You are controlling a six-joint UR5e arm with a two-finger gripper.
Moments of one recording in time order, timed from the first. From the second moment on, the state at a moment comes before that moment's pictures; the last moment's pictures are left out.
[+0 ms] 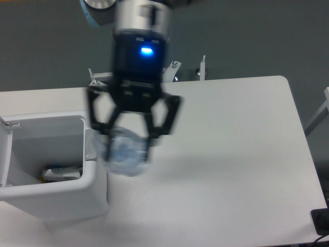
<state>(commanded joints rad) 2.18 -1.81 -1.30 -0.64 1.16 -0.03</state>
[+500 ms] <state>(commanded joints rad) 2.08 -1.81 -1.39 -0.64 1.15 -0.02</state>
